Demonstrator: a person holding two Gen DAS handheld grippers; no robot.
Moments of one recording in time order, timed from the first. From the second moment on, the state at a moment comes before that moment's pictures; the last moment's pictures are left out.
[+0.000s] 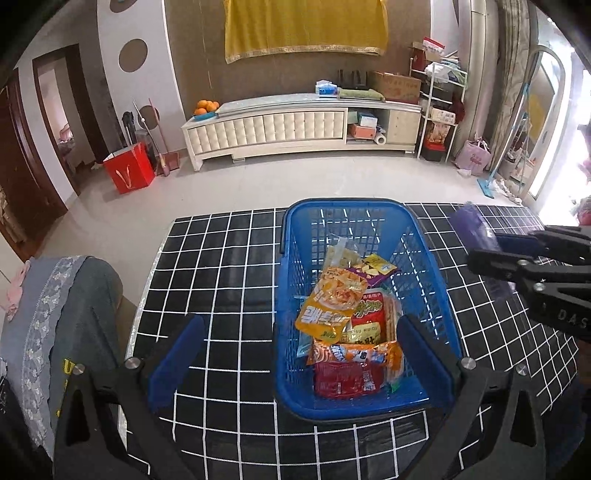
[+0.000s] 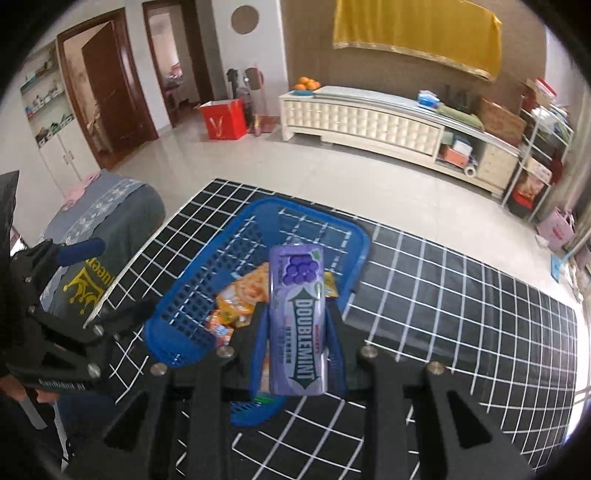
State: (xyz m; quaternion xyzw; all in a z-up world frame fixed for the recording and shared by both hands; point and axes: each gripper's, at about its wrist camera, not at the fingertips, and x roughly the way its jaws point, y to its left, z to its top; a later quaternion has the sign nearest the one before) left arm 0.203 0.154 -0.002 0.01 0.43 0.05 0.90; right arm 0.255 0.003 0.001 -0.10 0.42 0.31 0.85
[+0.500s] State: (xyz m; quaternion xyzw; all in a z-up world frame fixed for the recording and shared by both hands) left arm 0.205 0.188 -0.044 -0.01 0.44 0.05 0.90; right arm 0.267 0.066 -0.051 -0.15 0.47 0.33 0.81
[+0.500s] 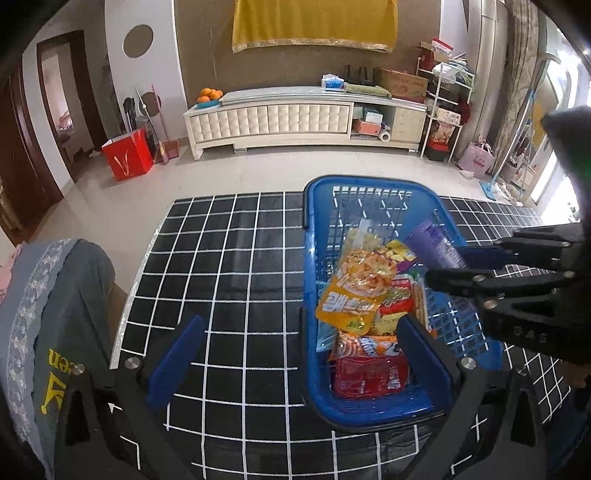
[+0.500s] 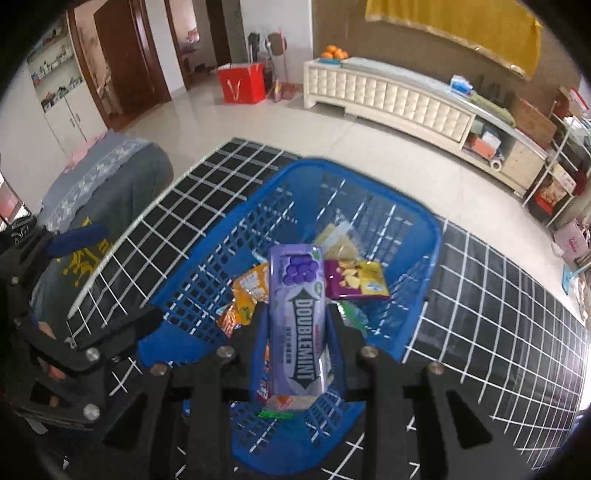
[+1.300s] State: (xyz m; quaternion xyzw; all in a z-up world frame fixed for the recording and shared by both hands) left arm 0.196 0.198 -0.064 0.01 0.42 0.07 0.90; right arm 0.271 0.091 -0.089 -0.20 0.46 0.31 0.81
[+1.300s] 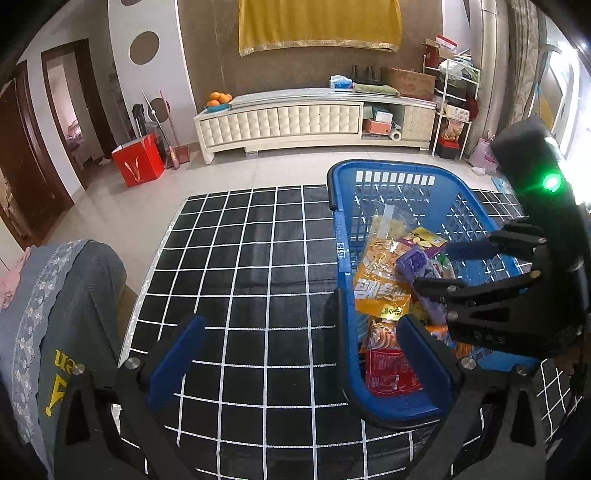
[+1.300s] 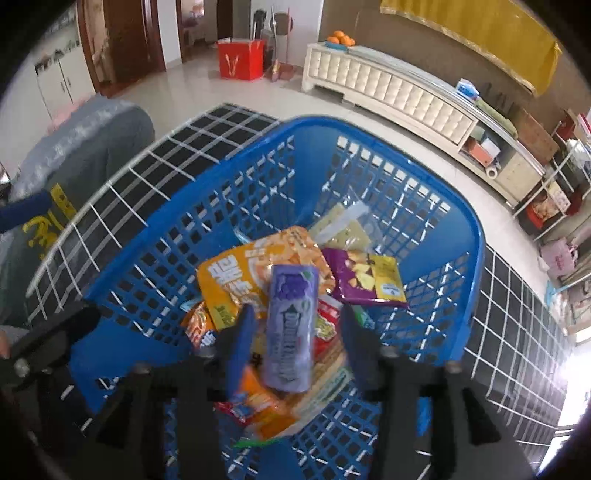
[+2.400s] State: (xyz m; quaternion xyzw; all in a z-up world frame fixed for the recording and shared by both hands) left arm -0.002 0.052 0.039 -0.03 0.24 0.05 0.97; right arm 0.060 -0.116 0.042 -0.06 0.25 0.25 0.93
